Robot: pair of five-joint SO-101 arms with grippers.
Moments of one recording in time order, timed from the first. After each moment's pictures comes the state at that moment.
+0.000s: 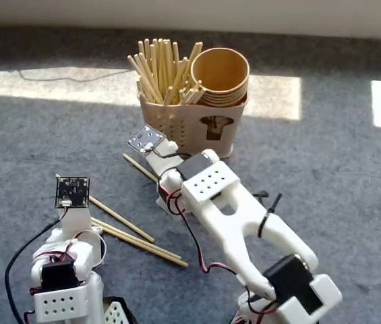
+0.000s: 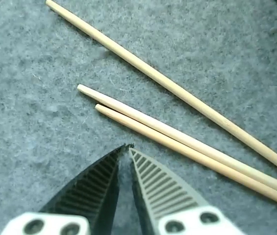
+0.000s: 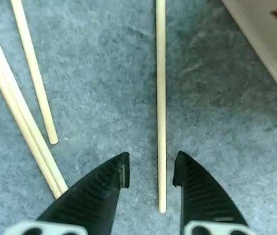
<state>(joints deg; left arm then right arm) -15.4 -103.2 96.0 76.4 -1.3 -41.5 -4.6 24.3 65.8 16.1</state>
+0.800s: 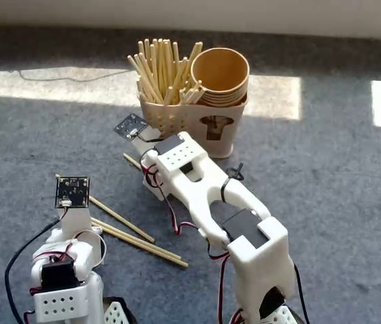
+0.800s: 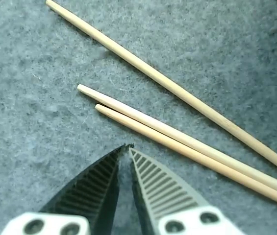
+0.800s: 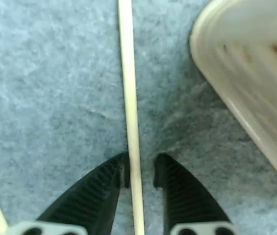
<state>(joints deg) -15.4 -103.2 96.0 76.4 -1.3 -41.0 23.3 4.3 59.7 16.3</state>
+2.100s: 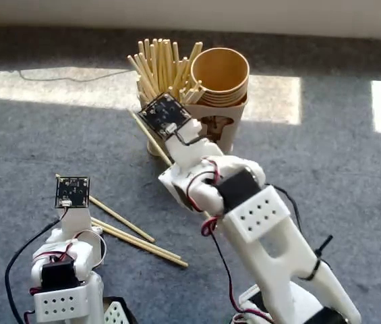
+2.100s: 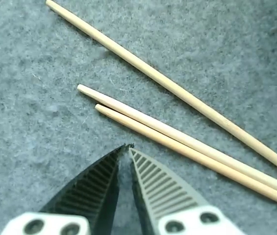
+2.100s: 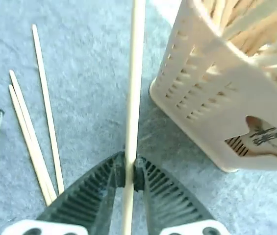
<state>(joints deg) -15.4 -103.2 96.0 76.4 -1.3 -39.6 -36.2 26.2 63.3 14.0</state>
